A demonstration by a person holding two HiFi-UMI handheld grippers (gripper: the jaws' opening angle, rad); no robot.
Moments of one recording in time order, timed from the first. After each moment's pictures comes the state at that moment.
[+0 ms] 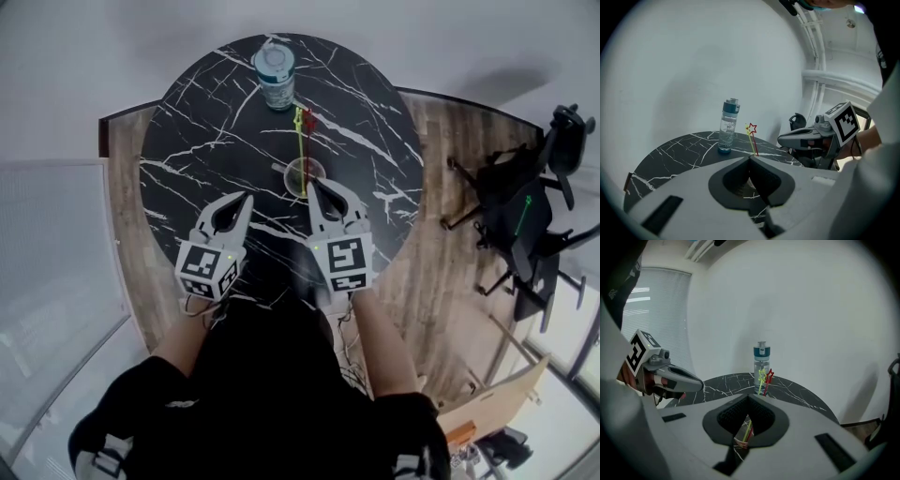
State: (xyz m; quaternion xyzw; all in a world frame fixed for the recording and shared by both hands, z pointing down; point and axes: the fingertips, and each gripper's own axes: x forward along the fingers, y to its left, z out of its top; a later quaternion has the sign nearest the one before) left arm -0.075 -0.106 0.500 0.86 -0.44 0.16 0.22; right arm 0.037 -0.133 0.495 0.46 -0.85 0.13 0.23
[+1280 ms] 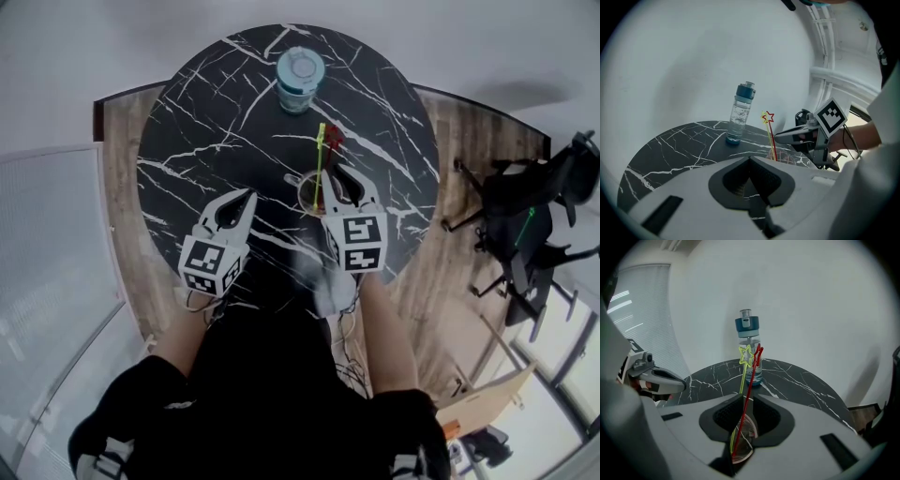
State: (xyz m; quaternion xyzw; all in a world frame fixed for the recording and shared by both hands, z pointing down) left arm -0.100 -0.143 0.553 0.84 -0.44 0.18 0.26; right arm 0.037 -0.197 0.562 0.46 -0.81 0.21 0.28
